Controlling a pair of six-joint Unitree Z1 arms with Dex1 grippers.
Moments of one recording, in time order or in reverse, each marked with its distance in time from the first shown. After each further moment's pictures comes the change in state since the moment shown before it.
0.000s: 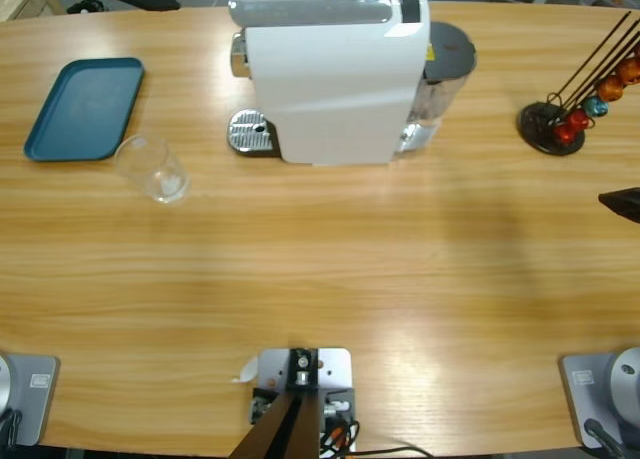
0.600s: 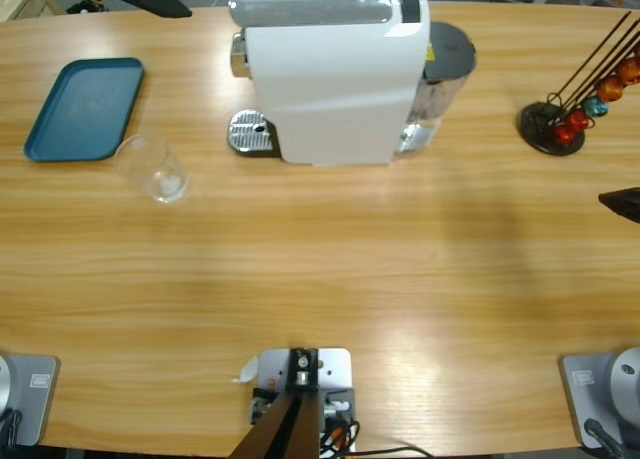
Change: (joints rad) arm 0 0.033 0.072 -0.026 -0.001 -0.039 0.000; arm 1 0.000 0.000 0.000 0.000 0.000 0.000
